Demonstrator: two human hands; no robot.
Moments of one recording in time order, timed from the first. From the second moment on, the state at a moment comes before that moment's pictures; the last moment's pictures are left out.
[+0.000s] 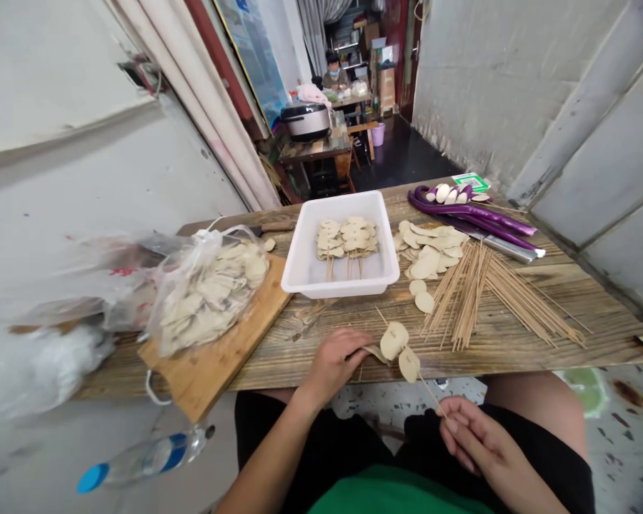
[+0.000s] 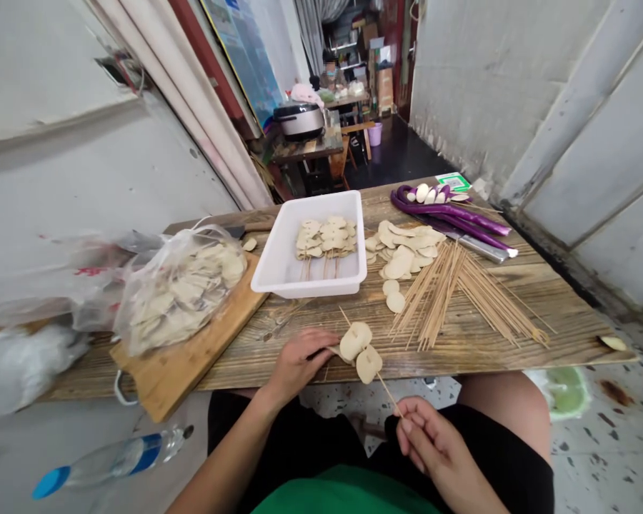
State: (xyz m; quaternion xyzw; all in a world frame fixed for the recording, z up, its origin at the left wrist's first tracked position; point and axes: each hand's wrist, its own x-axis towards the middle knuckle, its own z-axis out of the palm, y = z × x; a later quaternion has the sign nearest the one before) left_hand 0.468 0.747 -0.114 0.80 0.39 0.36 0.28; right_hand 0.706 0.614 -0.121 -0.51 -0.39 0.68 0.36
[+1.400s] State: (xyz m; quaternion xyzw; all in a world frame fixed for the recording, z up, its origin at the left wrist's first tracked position) left_hand 0.460 0.756 -0.113 0.67 0.59 0.31 0.33; right_hand 0.707 0.590 -0.126 -0.57 -0.66 0.42 0.26
